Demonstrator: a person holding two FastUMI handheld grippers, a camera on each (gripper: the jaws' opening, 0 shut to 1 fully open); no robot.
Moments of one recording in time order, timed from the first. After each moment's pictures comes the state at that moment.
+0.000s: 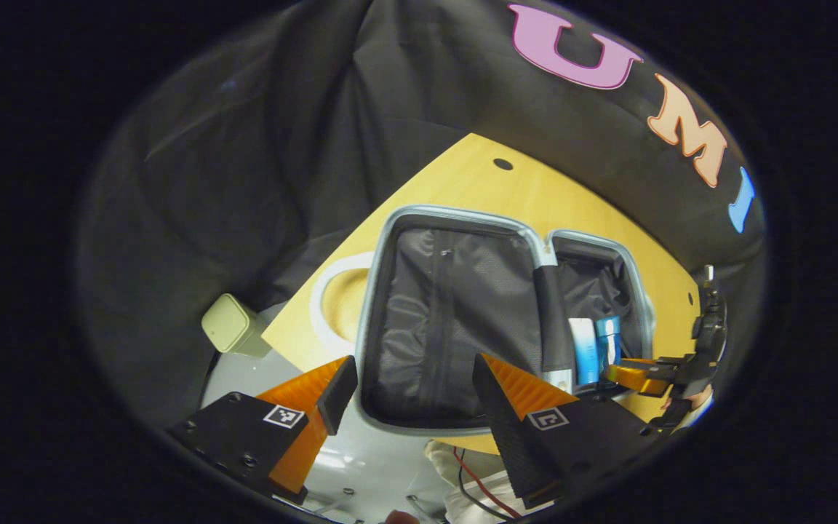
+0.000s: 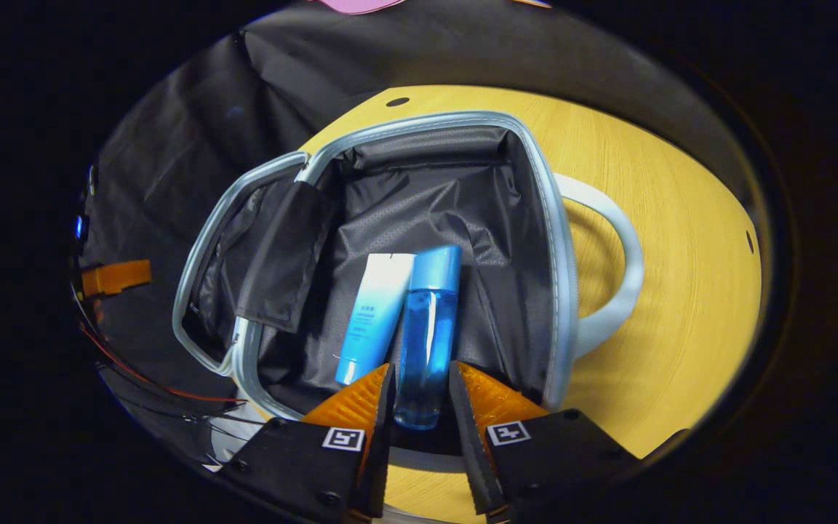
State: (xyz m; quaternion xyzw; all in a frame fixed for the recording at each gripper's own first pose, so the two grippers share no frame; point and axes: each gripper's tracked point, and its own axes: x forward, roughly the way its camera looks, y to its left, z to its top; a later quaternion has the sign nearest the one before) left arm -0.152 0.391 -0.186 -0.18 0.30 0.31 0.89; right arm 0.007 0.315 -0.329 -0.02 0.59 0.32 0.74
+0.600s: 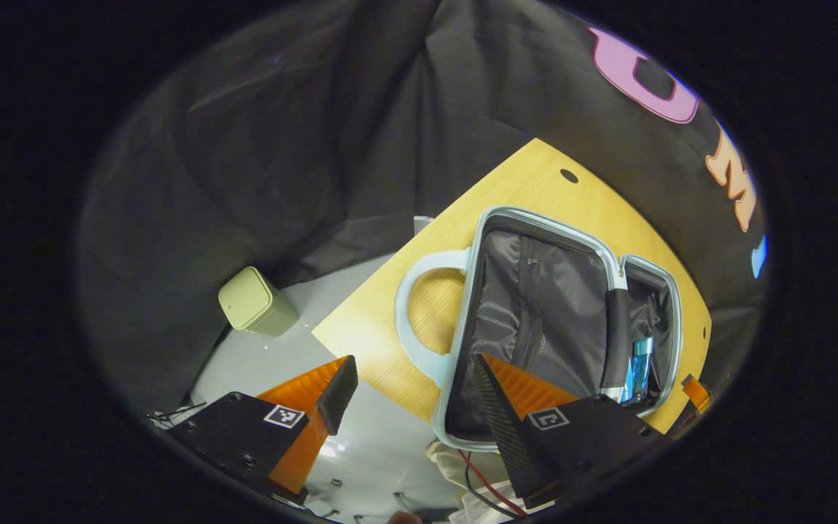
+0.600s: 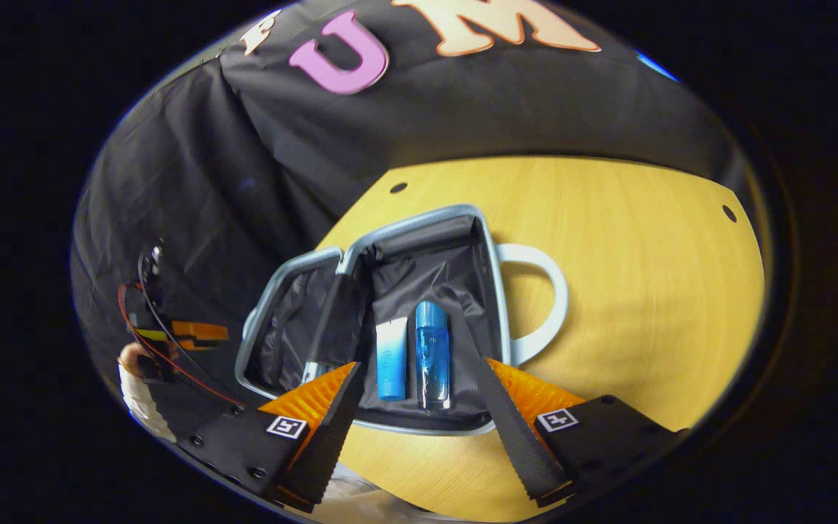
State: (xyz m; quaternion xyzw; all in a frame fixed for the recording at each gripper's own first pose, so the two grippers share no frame) left arm -0.190 0.464 -0.207 -0.25 0.29 0.35 0.85; right arm 0.041 0.270 -0.223 0.13 0.47 0.30 0.82
